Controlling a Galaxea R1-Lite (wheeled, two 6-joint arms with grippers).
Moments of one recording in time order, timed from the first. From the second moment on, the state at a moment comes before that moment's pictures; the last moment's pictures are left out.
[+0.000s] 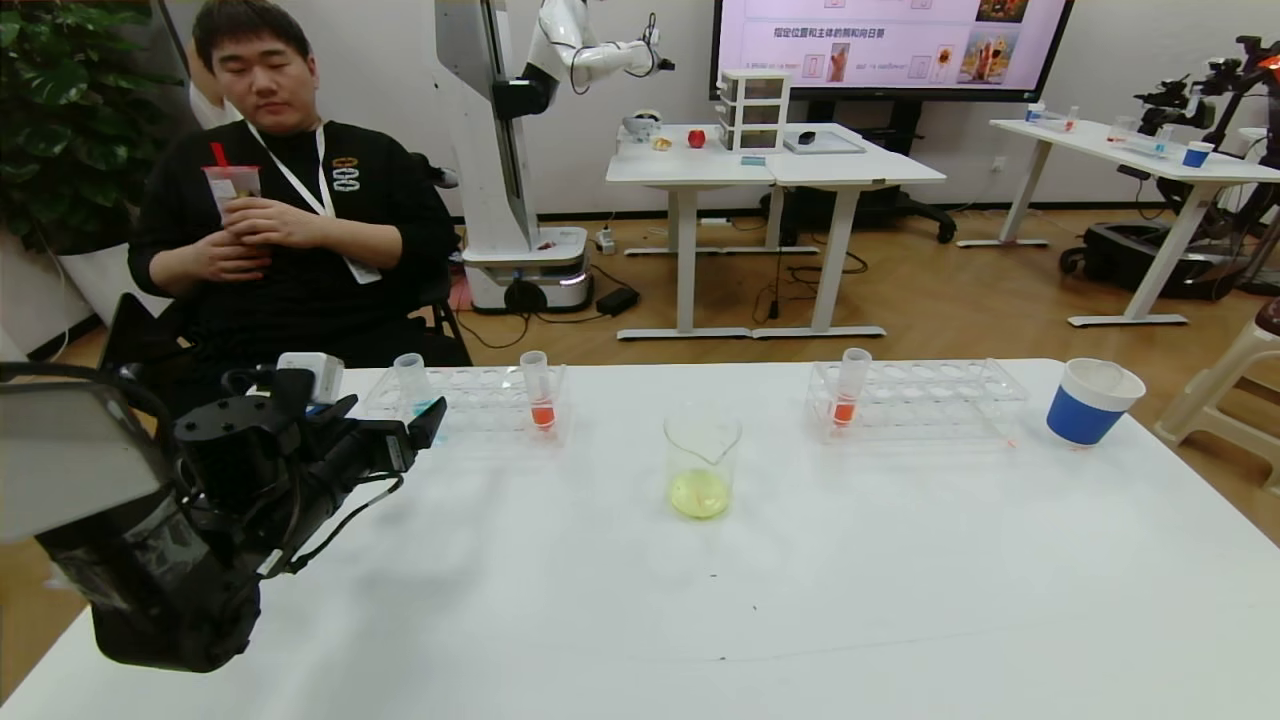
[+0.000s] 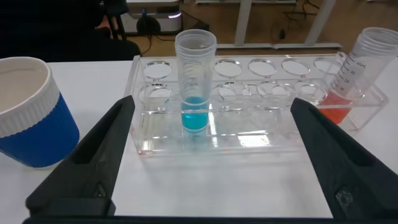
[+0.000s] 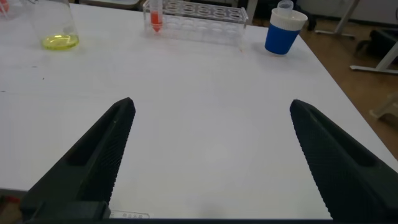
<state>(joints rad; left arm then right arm) -0.03 2.13 -0.54 -1.53 -0.01 -0.01 0.01 0.00 0.00 0.00 0.03 -0.07</state>
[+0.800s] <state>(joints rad) -0.03 2.33 -0.84 -1.52 0.04 -0.01 0.01 0.00 0.00 0.00 0.03 -0.07</state>
